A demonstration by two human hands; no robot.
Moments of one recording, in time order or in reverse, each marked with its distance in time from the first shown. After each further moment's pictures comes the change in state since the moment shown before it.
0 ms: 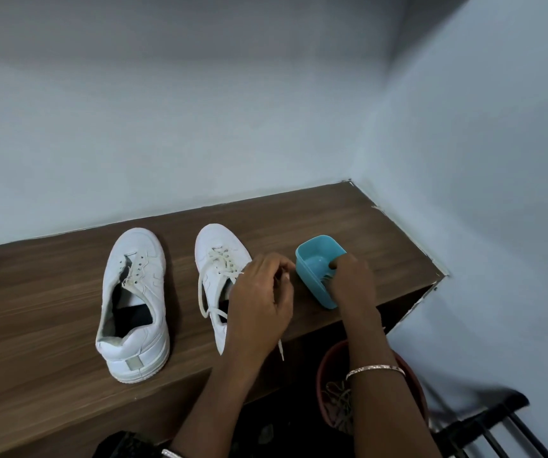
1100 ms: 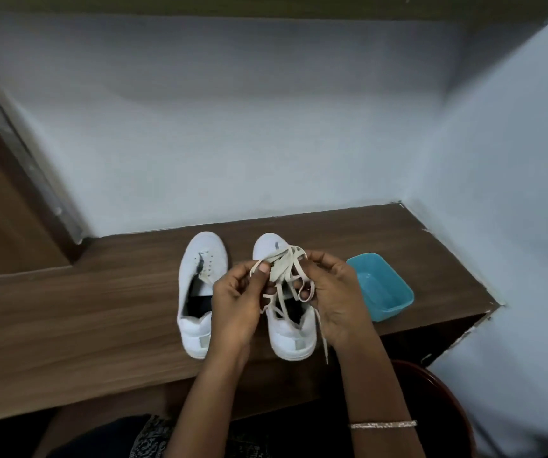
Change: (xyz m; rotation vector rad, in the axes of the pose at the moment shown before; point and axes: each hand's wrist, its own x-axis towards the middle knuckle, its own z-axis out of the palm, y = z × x) left_hand -0.006 0.003 -0.097 -0.689 0.211 -0.703; right_hand -0.104 -0.121 -0.051 1.481 -0.408 0.099
